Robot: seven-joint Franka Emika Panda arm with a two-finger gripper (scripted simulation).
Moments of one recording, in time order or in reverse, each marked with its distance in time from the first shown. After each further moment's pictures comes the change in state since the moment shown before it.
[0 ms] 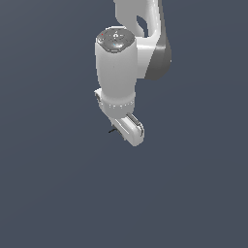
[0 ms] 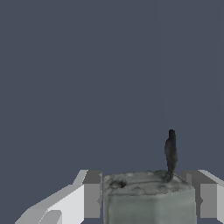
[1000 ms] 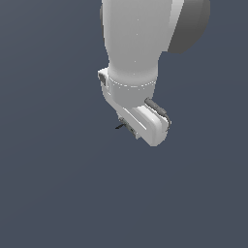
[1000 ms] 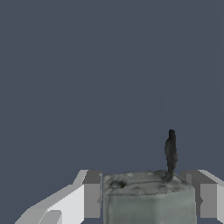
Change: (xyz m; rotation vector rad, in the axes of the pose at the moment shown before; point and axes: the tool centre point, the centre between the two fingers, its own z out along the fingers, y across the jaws) arm 0.003 -0.057 -0.087 0.001 -0.002 -0.001
